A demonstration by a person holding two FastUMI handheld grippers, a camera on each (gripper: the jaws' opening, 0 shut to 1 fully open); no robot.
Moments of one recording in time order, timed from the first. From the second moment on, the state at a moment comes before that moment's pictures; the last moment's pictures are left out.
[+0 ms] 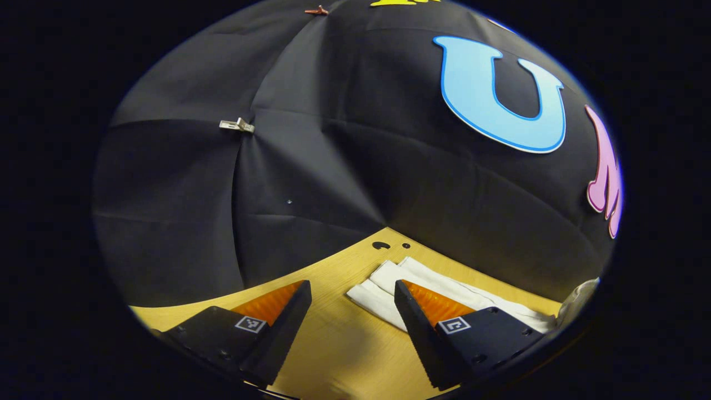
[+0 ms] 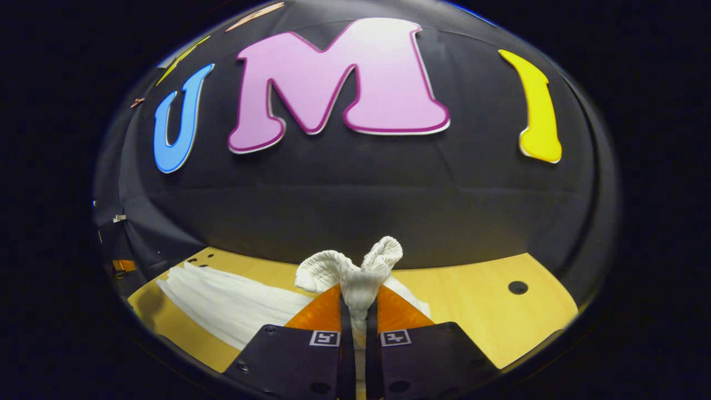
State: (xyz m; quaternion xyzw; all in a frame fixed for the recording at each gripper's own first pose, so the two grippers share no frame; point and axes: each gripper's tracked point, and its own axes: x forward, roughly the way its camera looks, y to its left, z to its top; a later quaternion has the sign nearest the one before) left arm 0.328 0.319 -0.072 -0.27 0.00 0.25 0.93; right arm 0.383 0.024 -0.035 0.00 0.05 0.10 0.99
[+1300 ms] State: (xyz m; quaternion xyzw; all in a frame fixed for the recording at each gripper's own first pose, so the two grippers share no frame) left arm 0.465 0.327 -0.147 -0.11 0.19 0.15 0.96; right arm 0.262 -0.009 -0.067 -0.11 0.11 0.14 0.98
